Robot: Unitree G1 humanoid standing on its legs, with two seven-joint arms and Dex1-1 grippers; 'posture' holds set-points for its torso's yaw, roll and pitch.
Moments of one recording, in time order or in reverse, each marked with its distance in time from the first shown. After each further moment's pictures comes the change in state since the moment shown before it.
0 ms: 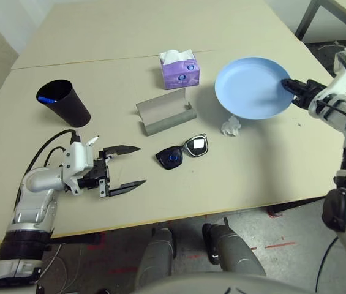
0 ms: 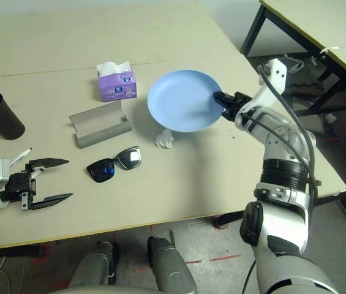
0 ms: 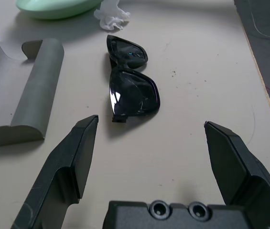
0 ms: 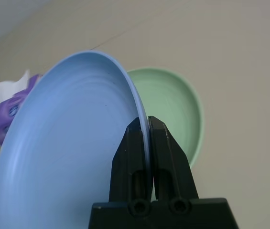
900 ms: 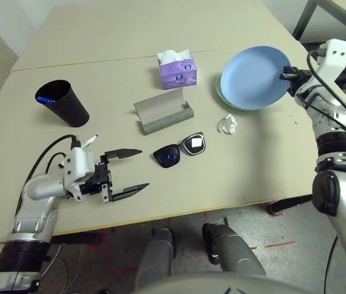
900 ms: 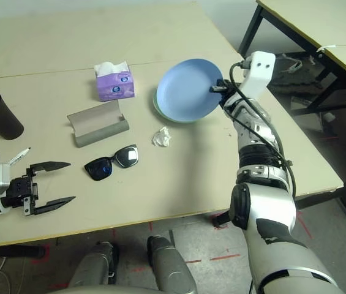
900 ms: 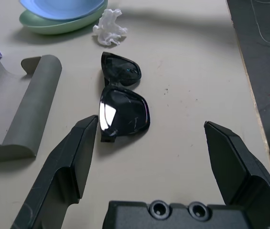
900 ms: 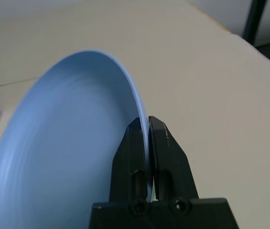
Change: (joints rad) left arm 0.060 -0.010 0.004 -0.113 -0.023 0.032 0.067; right arm -0.090 0.073 0.107 0.320 -0.261 -0.530 -0.105
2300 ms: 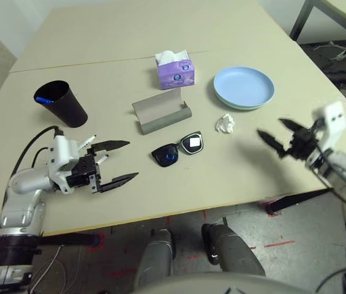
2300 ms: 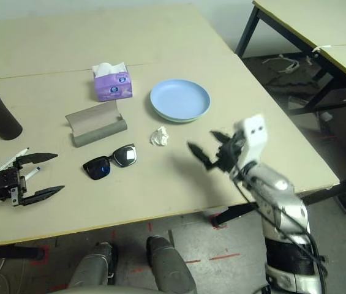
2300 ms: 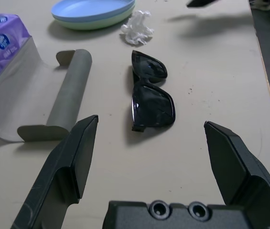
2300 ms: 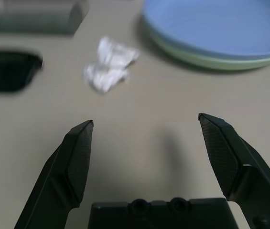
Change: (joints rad) left arm -0.020 0.049 0.088 0.061 -0.066 0.108 -0.020; right arm 0.858 -0.126 0.126 -1.000 0.094 0.129 0.486
